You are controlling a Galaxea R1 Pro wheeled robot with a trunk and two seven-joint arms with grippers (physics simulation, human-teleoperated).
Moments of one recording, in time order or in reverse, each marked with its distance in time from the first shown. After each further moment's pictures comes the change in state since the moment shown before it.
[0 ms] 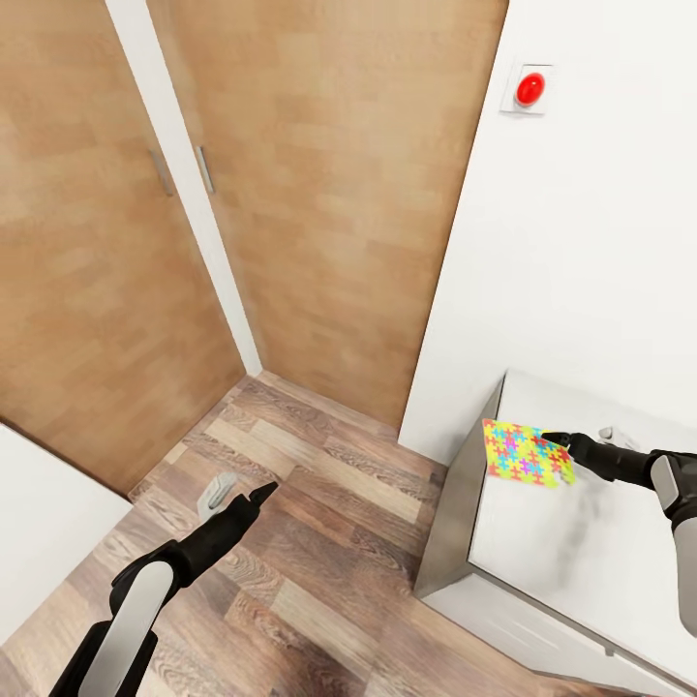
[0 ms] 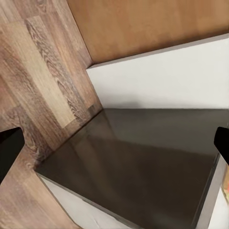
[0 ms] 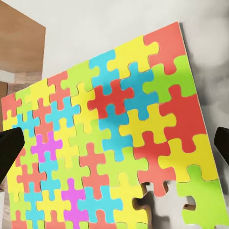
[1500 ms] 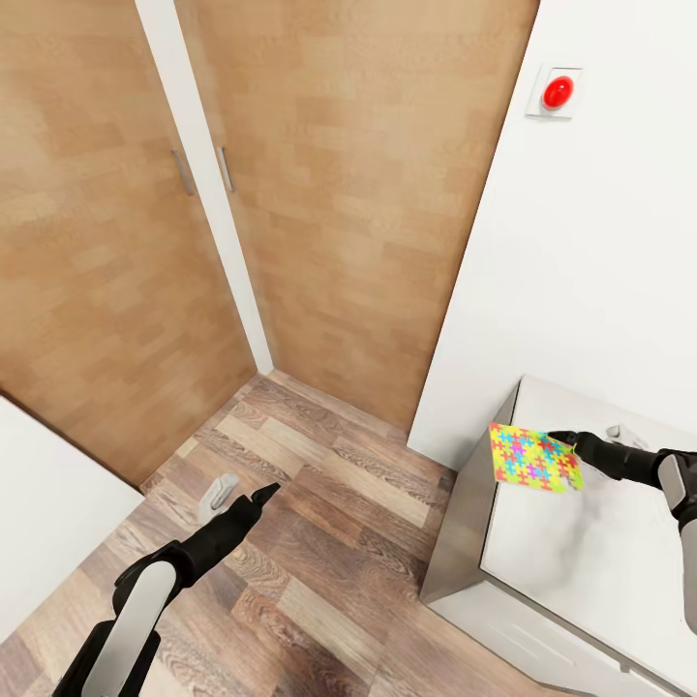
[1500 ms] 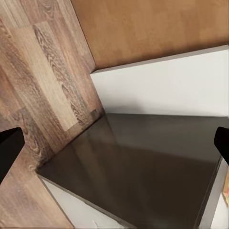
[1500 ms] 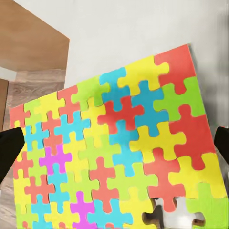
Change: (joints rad) left arm -0.002 -0.005 -0.004 0.010 -0.001 -0.001 0.000; right arm 0.001 -0.013 -0.002 -0.013 0.002 -0.003 -0.003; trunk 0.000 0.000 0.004
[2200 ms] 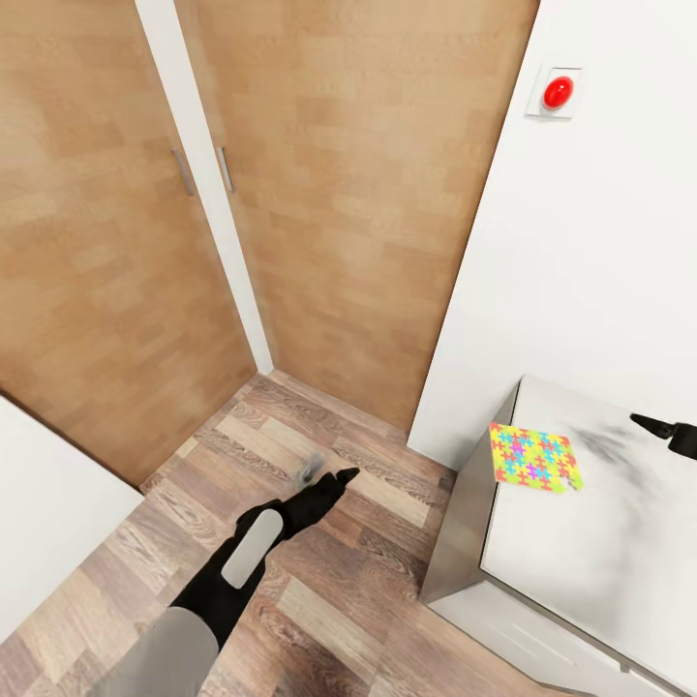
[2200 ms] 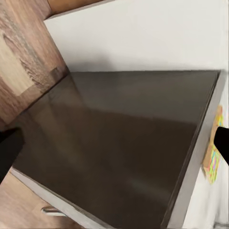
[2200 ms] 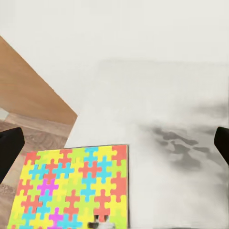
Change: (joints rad) left arm -0.370 -0.151 -0.278 0.621 0.019 -0.160 -0.172; right arm 0.281 -0.069 -0.075 -0.608 -0.092 0.020 0.179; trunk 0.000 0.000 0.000
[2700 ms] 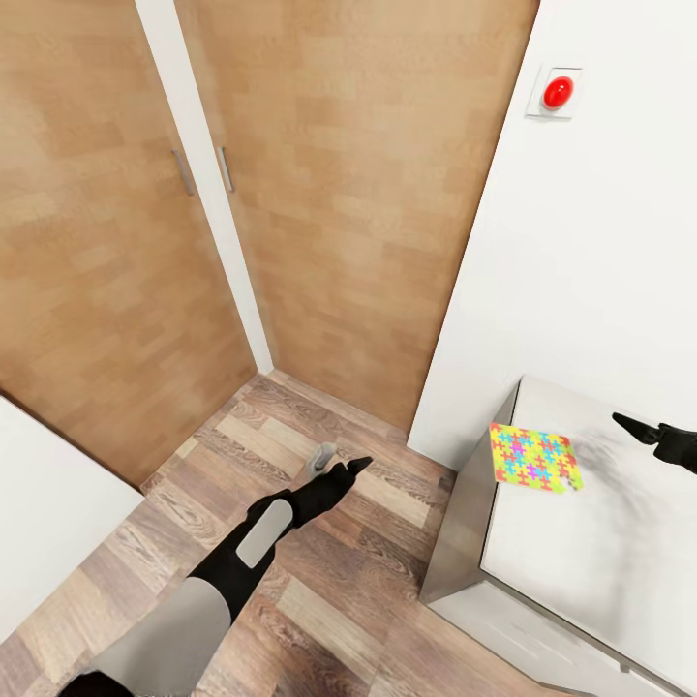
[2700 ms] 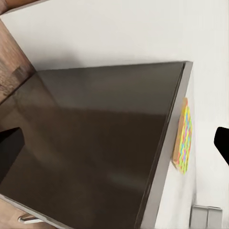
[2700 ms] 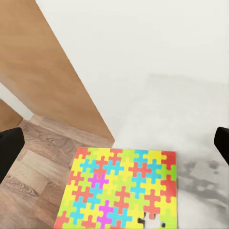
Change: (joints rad) left arm -0.100 -0.018 -0.056 0.168 0.009 -0.037 -0.199; right arm 0.144 0.125 -0.017 -0.348 -0.047 0.044 0.055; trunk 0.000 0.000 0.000
